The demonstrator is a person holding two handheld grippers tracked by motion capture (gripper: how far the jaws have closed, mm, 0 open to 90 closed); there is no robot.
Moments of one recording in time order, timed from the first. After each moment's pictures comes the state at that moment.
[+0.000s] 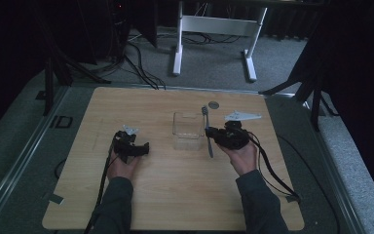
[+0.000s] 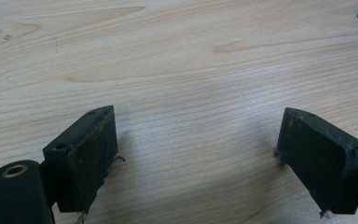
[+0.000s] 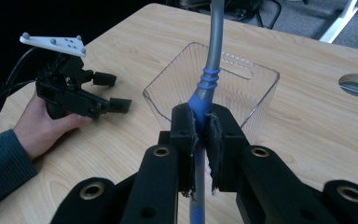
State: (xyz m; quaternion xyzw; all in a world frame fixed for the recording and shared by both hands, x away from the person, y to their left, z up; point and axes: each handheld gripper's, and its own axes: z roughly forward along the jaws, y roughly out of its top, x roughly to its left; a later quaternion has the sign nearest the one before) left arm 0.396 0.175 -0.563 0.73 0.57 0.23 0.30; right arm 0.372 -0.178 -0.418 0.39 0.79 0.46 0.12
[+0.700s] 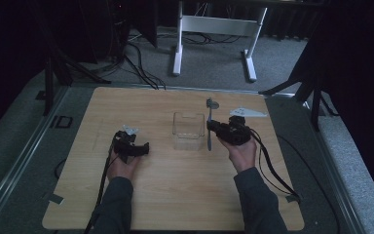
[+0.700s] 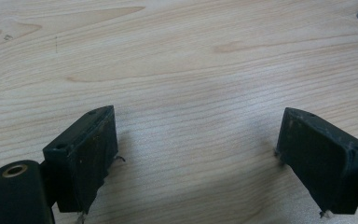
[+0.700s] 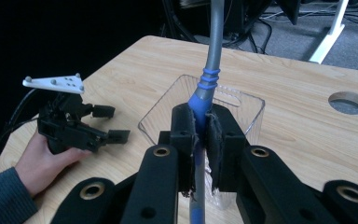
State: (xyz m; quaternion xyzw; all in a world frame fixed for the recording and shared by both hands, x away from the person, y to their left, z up) left arm 0.396 0.175 -0.563 0.73 0.57 0.23 0.30; right arm 0.379 -0.183 -0.413 0.41 0.75 0.51 0.12
